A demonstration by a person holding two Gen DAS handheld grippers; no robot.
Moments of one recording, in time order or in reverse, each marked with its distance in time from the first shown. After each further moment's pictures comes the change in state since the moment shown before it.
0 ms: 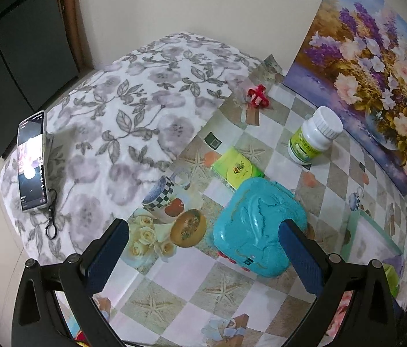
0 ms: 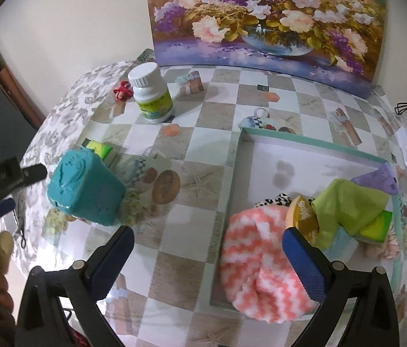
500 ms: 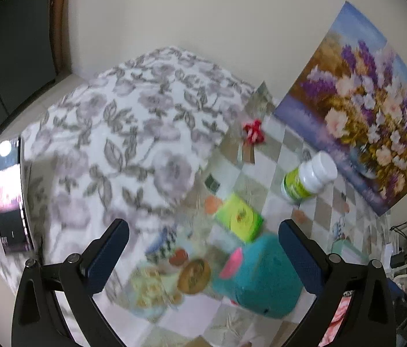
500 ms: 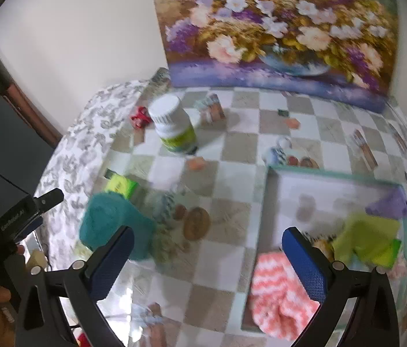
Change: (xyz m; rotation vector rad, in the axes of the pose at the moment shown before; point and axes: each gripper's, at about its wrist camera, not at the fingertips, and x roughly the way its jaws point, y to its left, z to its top) left arm 0.012 0.047 0.056 -0.015 -0.064 -0.179; right arm -0.012 0.025 0.058 0.017 -0.034 0.082
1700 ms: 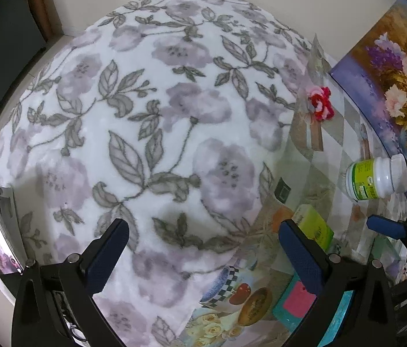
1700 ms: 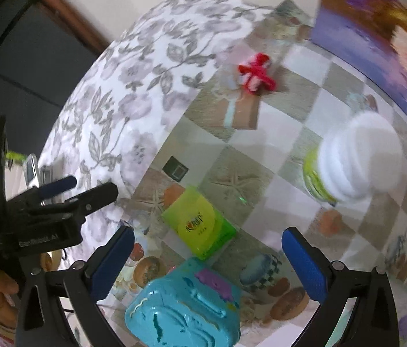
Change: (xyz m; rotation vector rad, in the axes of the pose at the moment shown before) left arm 0.104 0.052 0.050 0.022 0.345 0.084; right arm 0.168 0.152 0.079 -0.384 0.450 0.173
